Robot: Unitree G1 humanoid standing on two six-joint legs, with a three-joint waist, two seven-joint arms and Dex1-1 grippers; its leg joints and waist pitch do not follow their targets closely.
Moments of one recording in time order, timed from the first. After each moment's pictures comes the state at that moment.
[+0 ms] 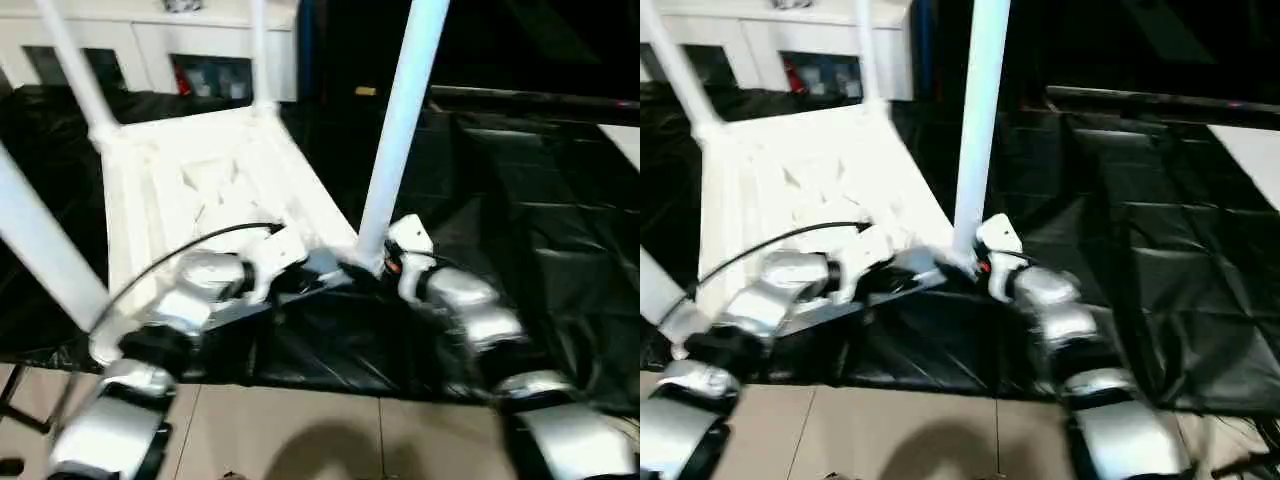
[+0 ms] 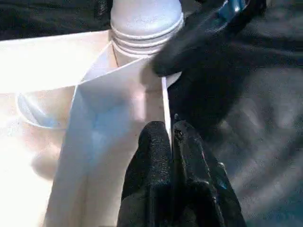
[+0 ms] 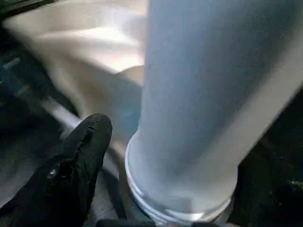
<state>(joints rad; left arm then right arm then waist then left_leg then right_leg) -0.65 0.31 -0.21 0.76 0.09 -0.07 -1.15 -0.67 -0.21 0.12 0.97 0.03 -0.21 0.93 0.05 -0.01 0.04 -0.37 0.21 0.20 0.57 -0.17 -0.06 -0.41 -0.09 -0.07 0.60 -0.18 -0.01</state>
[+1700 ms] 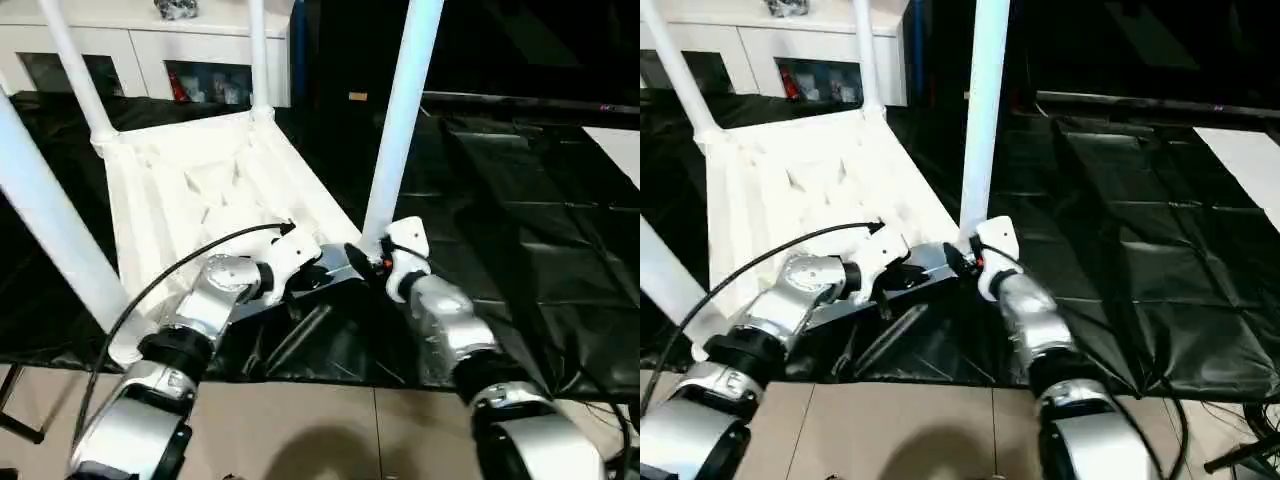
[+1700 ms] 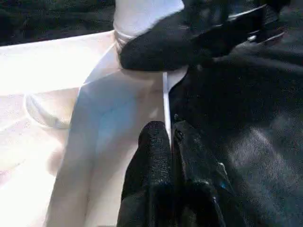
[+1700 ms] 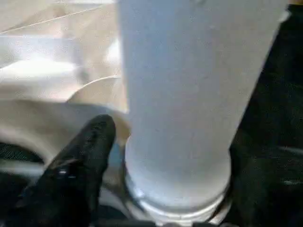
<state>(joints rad) -0.66 0.23 -0.23 0.76 0.15 0.01 -0.93 -0.63 -0.08 0.01 0.95 0.04 -0.12 0.57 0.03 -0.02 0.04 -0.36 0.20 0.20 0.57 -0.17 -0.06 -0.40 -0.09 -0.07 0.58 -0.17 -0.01</state>
